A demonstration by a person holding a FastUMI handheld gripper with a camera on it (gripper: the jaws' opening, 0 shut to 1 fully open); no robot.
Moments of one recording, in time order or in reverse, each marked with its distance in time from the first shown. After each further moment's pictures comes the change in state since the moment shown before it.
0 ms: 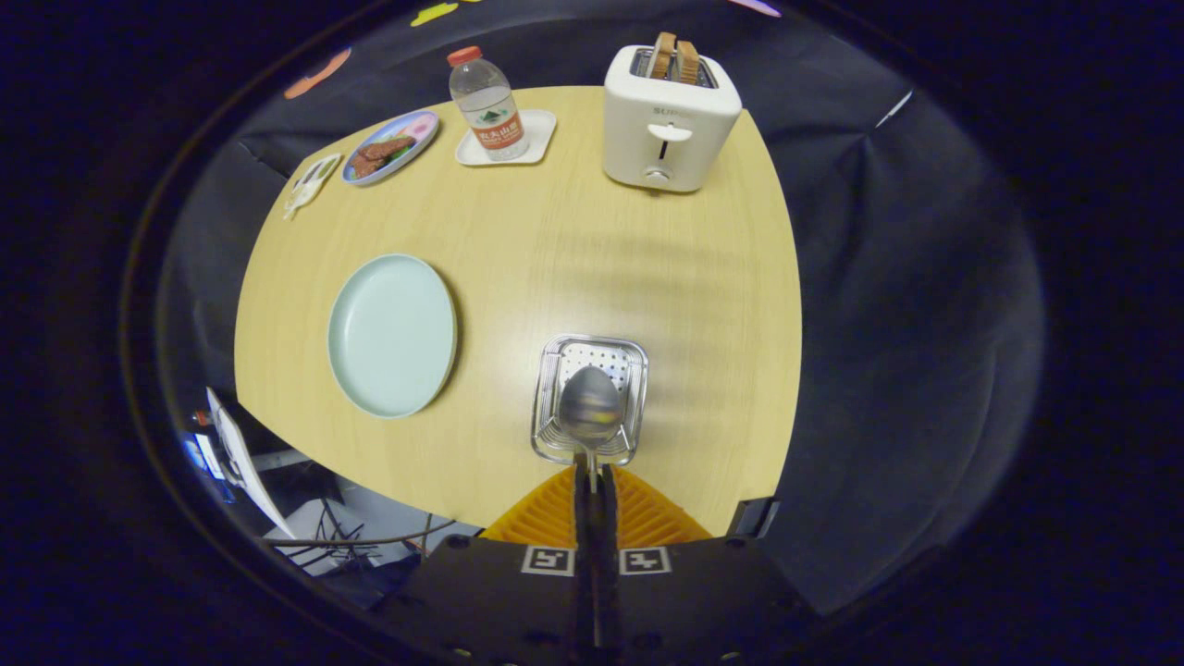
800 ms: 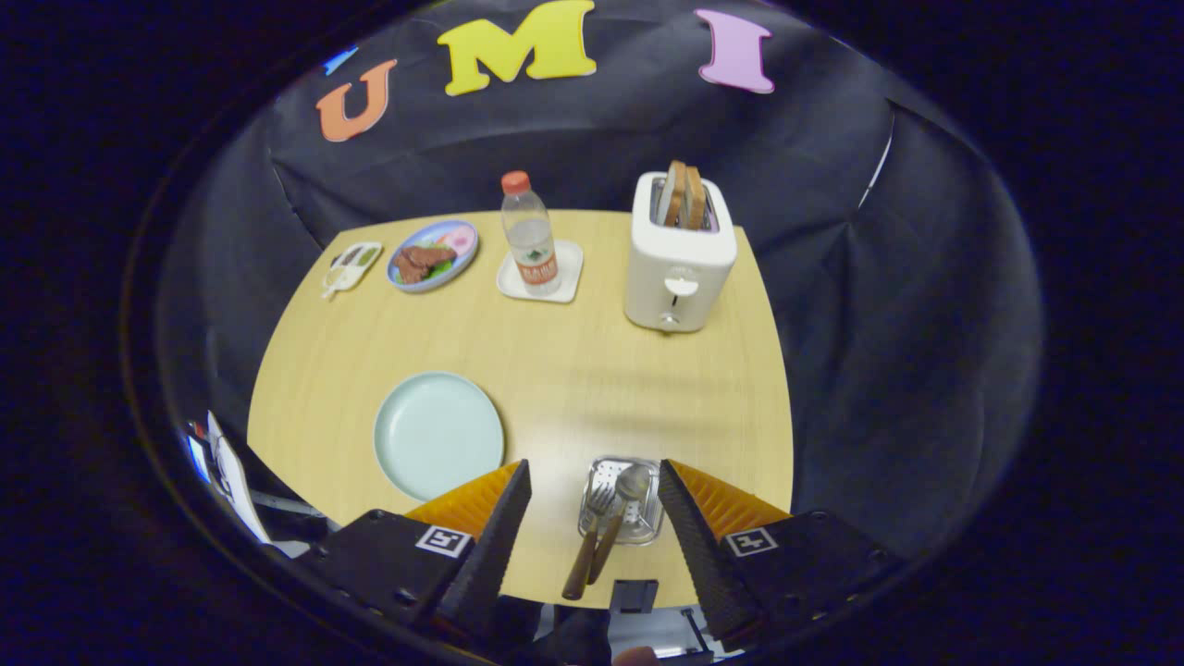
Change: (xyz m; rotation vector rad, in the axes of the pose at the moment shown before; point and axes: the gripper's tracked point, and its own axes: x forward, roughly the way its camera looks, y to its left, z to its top) arm -0.068 0.033 0.067 -0.004 -0.507 0.048
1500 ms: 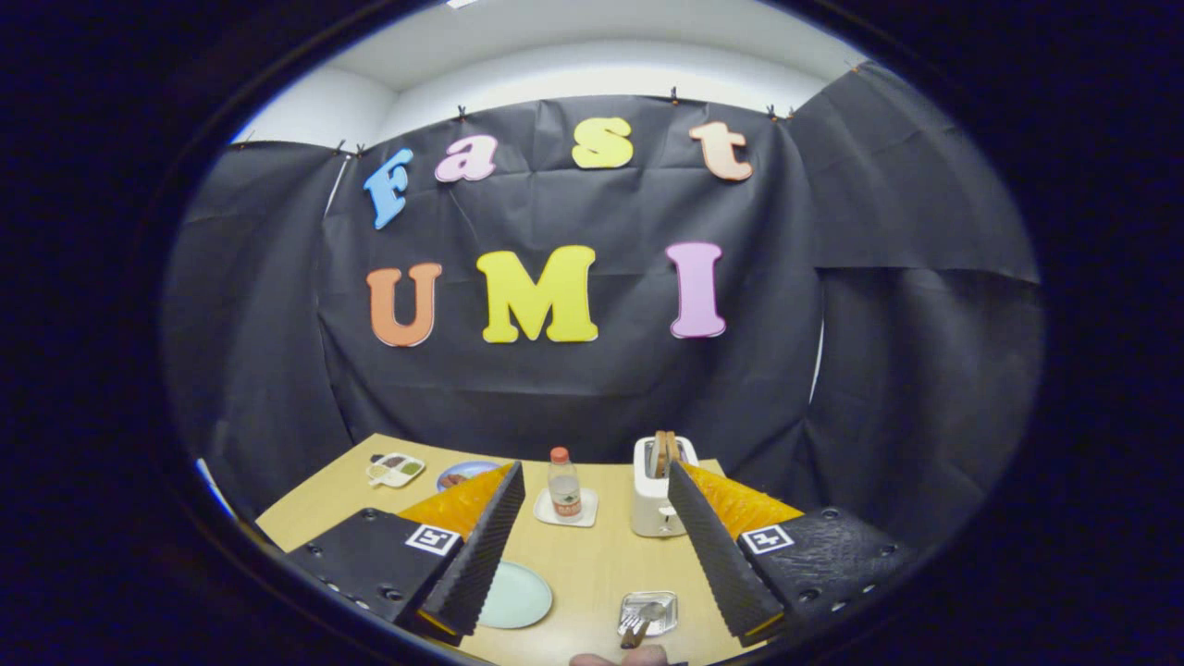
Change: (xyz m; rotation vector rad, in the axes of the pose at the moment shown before) arm -0.177 0.032 0.065 0.070 -0.826 -0.015
